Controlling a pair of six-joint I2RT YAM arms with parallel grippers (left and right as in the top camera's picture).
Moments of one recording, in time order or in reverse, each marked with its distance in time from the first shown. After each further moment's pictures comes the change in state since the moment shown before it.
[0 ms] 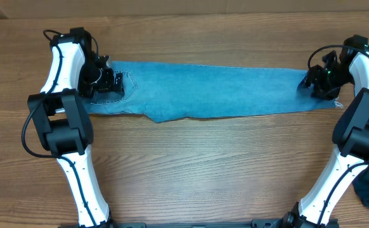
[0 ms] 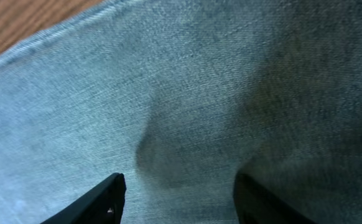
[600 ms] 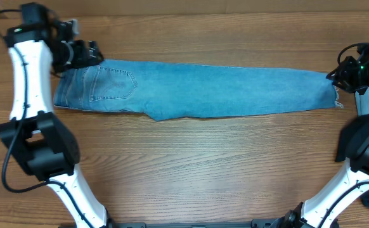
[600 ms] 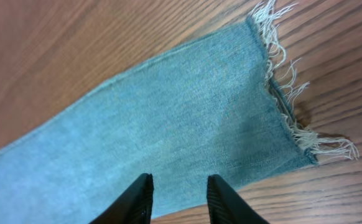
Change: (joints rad) left arm 0.078 -0.267 -0.004 0.161 0.128 -0.020; right arm -0.121 -0.174 0.000 -0.005 -0.103 0.025
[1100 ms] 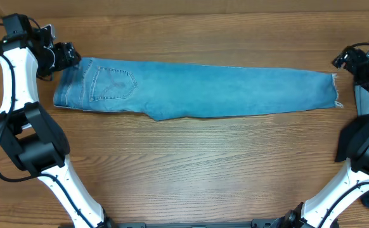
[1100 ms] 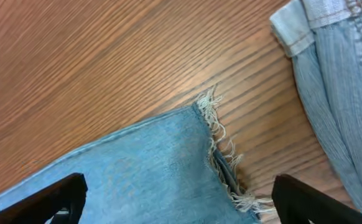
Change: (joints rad) left arm 0.151 0.117 -0.012 0.221 -0.005 -0.094; right arm -0.017 0.000 0.001 0.197 0.142 0.047
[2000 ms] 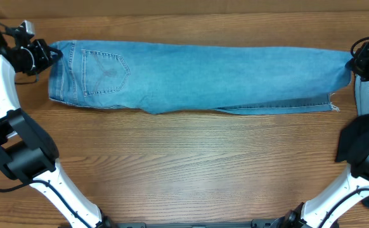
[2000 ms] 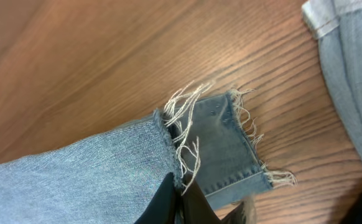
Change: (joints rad) left arm 0.124 -0.026 0.000 0.042 0.367 -0.027; right arm -0.010 -0.060 0.114 -0.207 -0.102 -0.038
